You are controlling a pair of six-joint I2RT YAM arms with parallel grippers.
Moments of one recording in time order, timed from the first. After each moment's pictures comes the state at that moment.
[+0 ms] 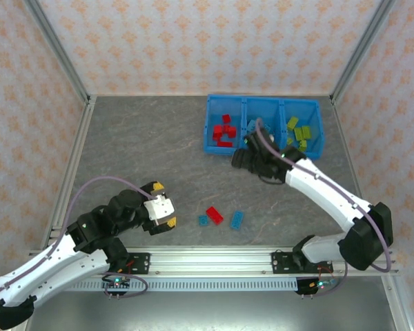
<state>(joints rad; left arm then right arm) -0.83 0.50 0.57 -0.70 -0.06 0.47 0.66 1.31 1.09 -0.82 0.13 0.82</state>
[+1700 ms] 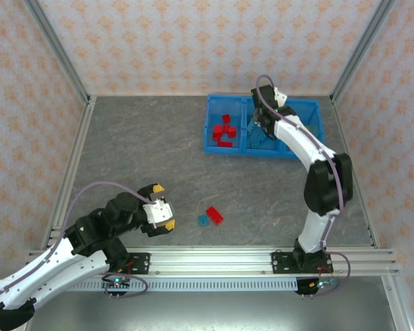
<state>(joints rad) -0.83 0.43 0.54 -0.70 -0.04 0.53 0.32 1.89 1.64 -0.63 0.40 0.66</state>
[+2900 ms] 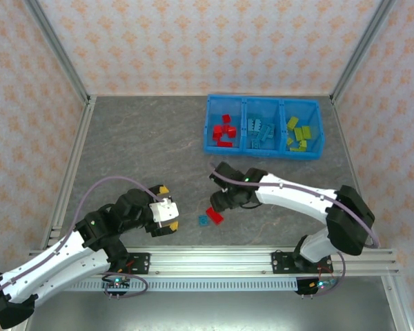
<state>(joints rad) -0.81 0.55 0.52 -0.66 0.00 0.53 0.96 1.48 0.99 -0.78 0.01 0.53</state>
